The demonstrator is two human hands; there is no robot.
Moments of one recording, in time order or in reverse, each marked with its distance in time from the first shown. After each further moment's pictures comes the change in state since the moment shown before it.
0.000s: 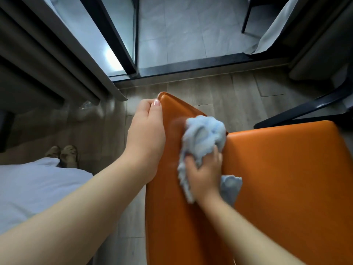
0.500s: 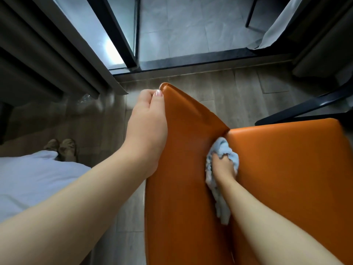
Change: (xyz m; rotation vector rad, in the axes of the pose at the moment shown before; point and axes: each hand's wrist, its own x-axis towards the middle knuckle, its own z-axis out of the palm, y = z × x) left_hand -0.003 0.001 -0.001 0.014 -0.058 0.003; right_hand 0.033 0.085 -0.001 -0.214 -0.271 0.695
